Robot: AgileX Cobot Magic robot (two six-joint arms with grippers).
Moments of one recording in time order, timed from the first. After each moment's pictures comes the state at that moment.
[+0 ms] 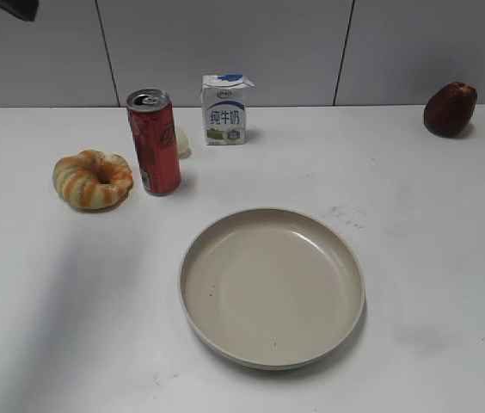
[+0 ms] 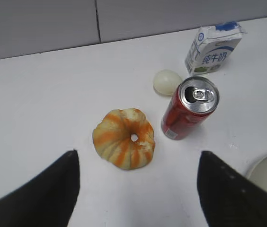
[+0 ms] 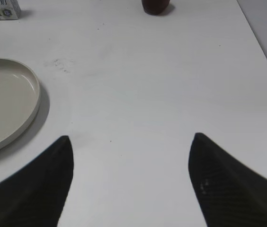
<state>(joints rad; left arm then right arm) -0.25 1.45 -1.41 -0.19 0.88 0.17 0.09 -0.01 -0.50 -0.05 1.05 0.08</state>
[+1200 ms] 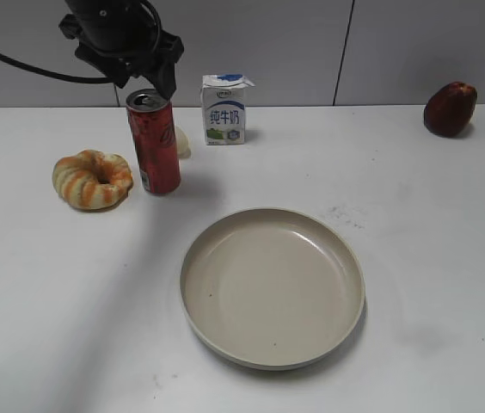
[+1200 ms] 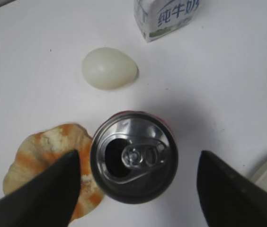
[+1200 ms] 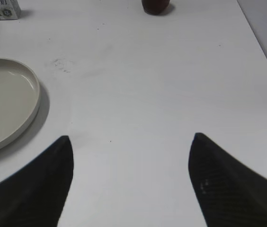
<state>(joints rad) -0.44 2.12 -2.02 -0.14 1.15 0.16 0.09 -0.01 -0.50 -0.05 1.05 0.08</state>
